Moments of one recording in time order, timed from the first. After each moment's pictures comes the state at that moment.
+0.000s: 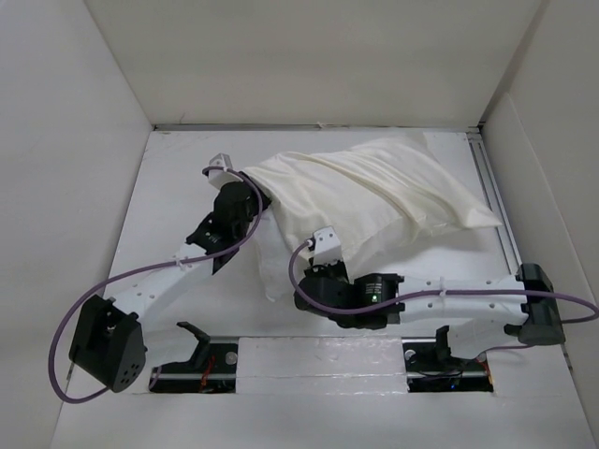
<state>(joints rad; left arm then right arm) -0.55 1.17 0.77 0.12 -0.39 -0.84 1.45 1.39 1.12 -0.69 0.93 0.79</state>
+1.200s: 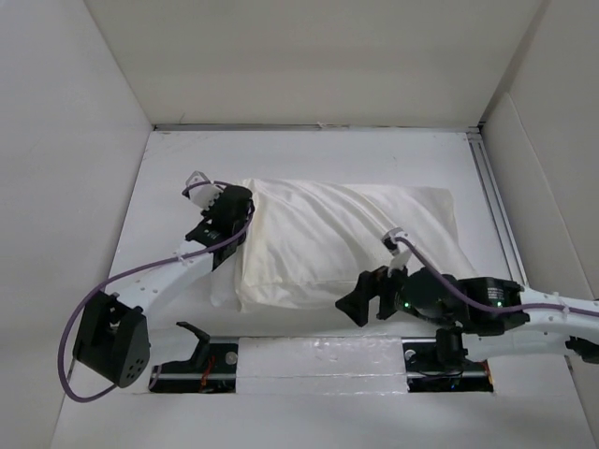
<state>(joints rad) -0.51 1.20 0.77 -0.13 -0.70 -1.08 1.47 0.82 0.98 -0.68 0.43 0.77</state>
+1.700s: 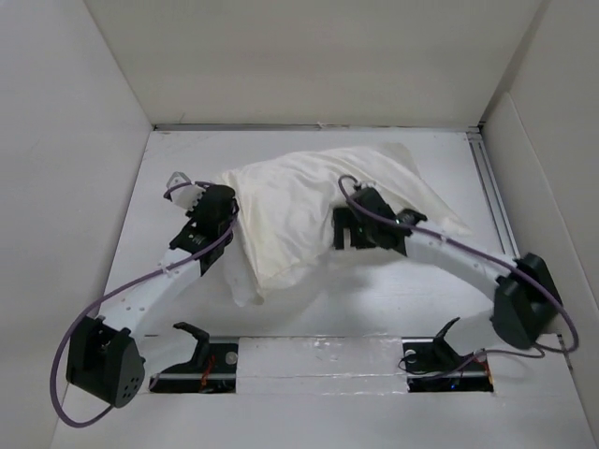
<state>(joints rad) -0.43 1.12 0.77 -0.17 -0.69 -1.09 0.74 1.35 0.94 -0.54 0.24 0.60</state>
